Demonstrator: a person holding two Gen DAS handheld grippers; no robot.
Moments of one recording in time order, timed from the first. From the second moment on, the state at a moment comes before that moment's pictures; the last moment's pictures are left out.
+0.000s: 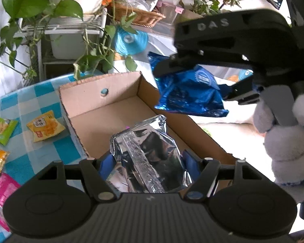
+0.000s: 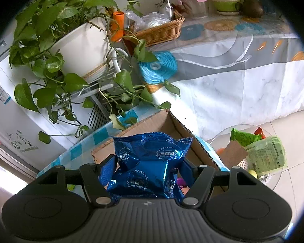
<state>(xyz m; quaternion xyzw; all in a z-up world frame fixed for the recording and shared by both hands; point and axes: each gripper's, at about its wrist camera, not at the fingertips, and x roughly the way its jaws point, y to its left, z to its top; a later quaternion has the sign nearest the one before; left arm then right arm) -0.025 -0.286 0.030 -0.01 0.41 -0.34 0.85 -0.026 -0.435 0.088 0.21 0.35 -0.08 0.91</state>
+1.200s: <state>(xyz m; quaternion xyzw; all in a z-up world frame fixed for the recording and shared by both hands) -0.009 -0.194 0.051 0.04 0.41 -0.25 0.88 -0.001 -0.369 0.092 0.11 0.33 -0.06 0.93</state>
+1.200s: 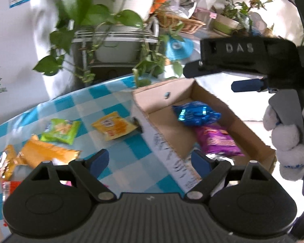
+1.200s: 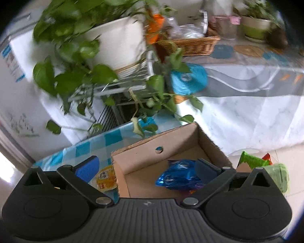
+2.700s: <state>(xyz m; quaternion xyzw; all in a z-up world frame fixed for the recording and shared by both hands) 0.041 0.001 -0.006 0.00 0.50 -0.07 0.86 0.056 -0.198 0.027 -0.04 0.42 0.17 0.89</state>
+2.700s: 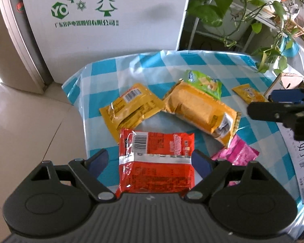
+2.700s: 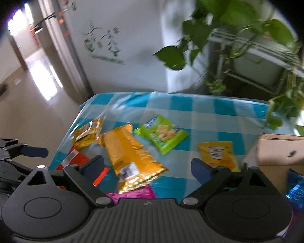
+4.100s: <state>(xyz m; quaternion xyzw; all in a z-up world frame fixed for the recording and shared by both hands) 0.058 -0.020 -0.056 0.05 0.51 -0.10 0.85 0.098 -0.176 -0.017 -0.03 0.49 0.16 0.86</state>
